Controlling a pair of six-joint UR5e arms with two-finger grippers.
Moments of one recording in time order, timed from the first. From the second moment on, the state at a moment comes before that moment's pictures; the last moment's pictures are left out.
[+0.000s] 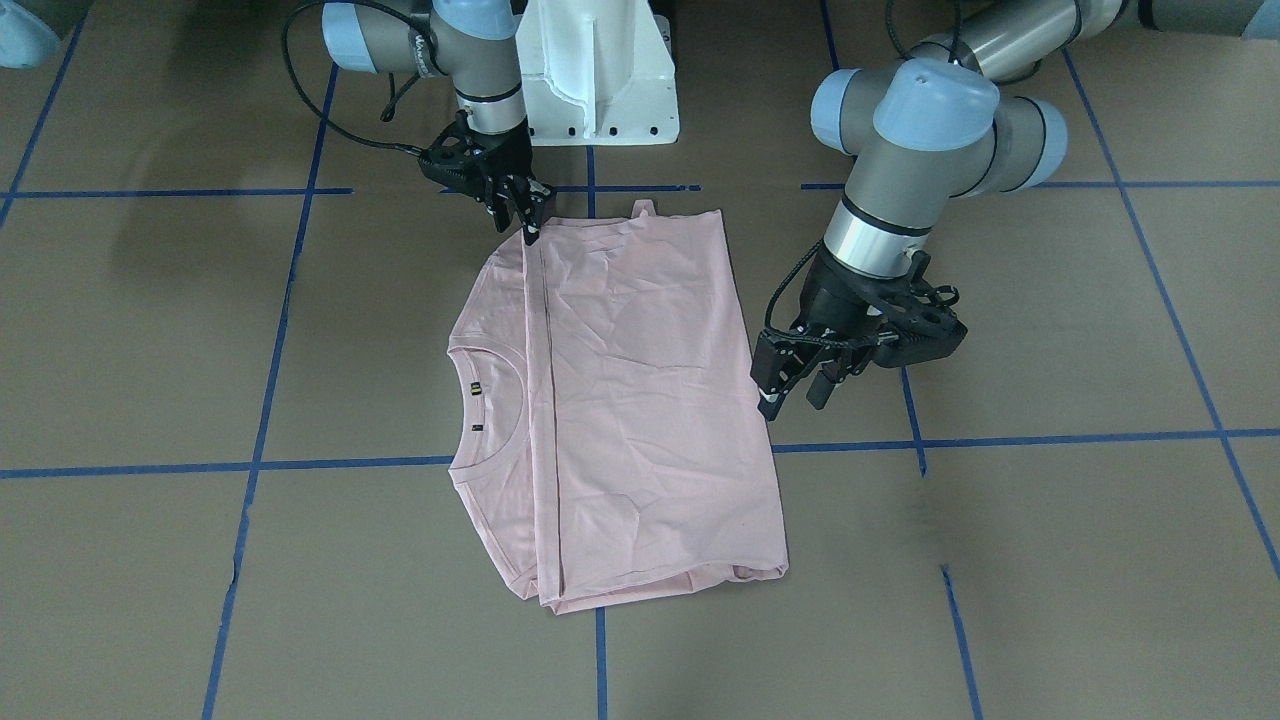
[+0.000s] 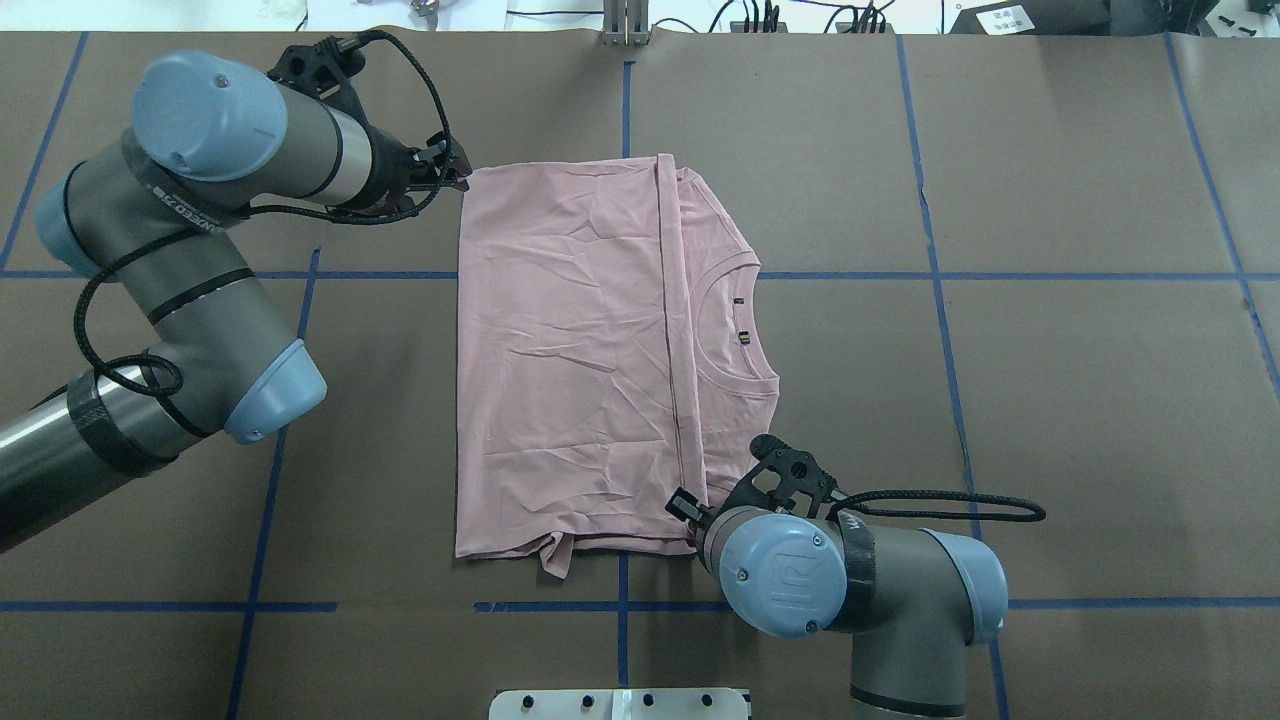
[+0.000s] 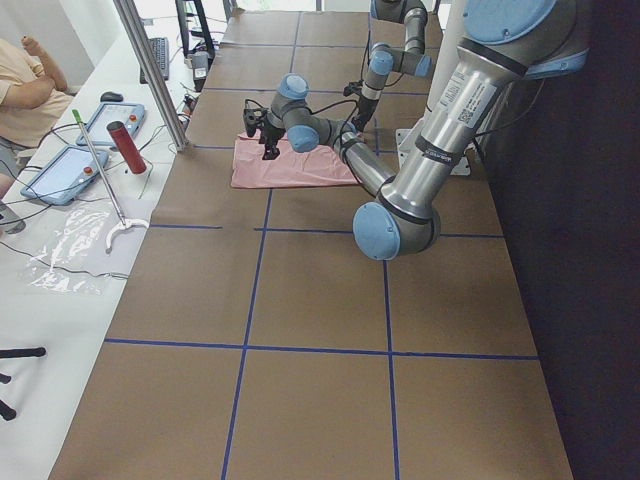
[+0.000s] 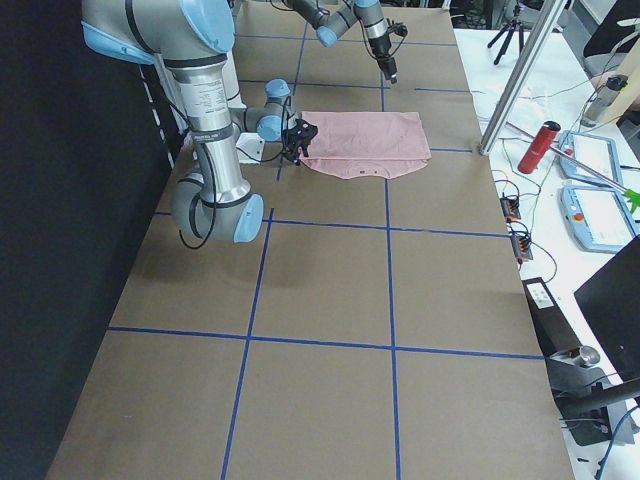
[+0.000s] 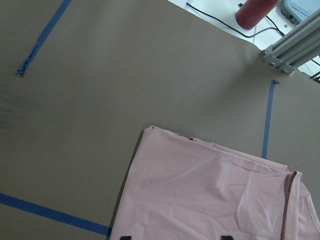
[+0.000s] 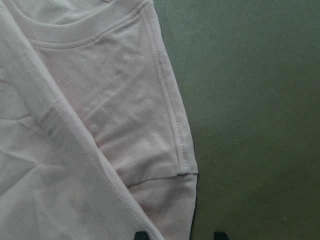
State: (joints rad) left arm -0.78 -2.12 -1.66 -1.99 -1.80 -1.49; right arm 0.18 -1.13 1.85 -1.46 1.48 2.06
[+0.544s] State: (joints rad) left arm -0.78 -2.07 -1.71 -1.99 -1.80 -1.49; right arm 0.18 -1.13 1.85 -1.47 1.48 2.07
